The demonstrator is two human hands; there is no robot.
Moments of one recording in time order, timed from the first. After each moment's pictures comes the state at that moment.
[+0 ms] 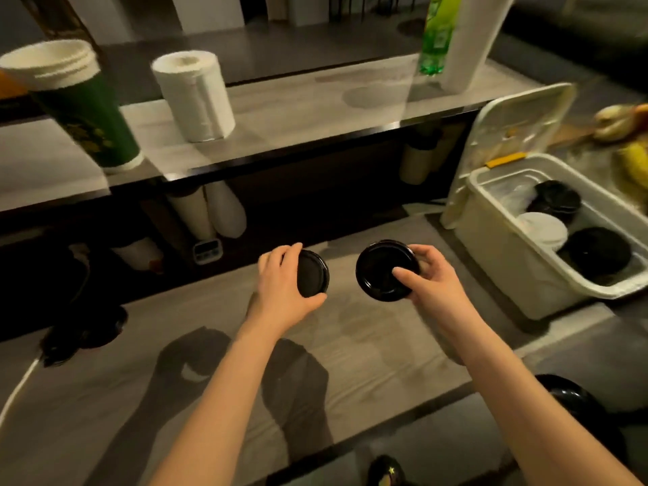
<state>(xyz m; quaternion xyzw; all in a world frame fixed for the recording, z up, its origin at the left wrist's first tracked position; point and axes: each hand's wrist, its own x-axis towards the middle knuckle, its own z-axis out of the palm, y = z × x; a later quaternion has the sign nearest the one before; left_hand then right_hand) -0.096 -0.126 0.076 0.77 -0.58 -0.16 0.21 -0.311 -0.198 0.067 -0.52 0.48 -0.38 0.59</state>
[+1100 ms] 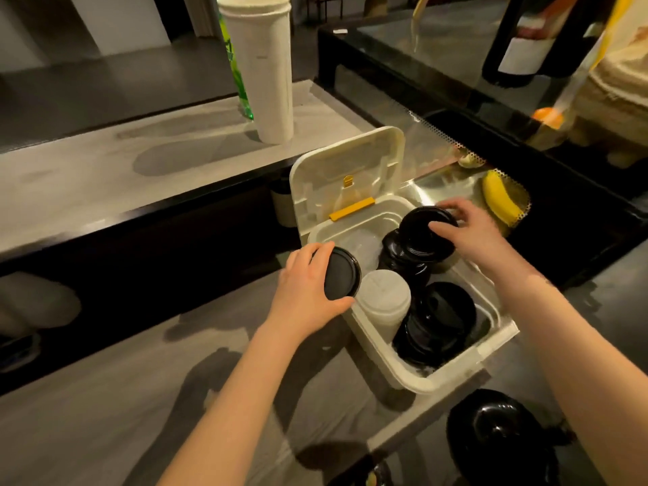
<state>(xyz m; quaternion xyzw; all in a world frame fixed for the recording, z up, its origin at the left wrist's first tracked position) -0.359 -0.362 0.087 0.67 -0.70 -0.15 0.20 -0.596 -0.468 0.112 -0.59 0.62 -0.36 0.39</state>
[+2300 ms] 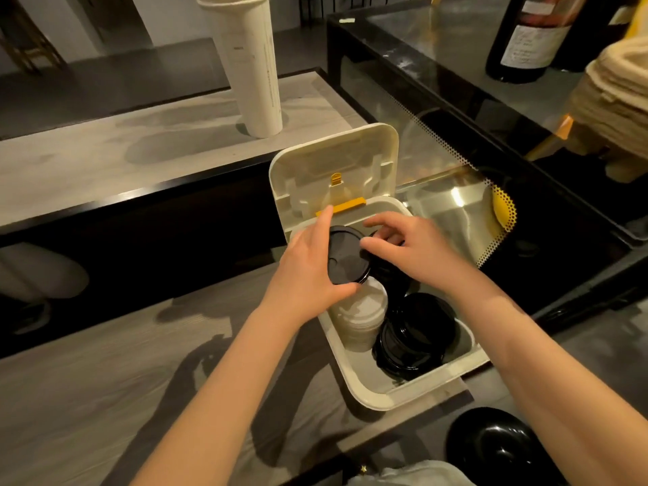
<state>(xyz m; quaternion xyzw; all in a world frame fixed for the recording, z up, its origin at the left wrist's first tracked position) -0.417 -0.385 0.110 0.69 -0.67 -0.14 0.25 -0.582 -0.469 0.113 -0.79 0.44 -0.26 0.35</state>
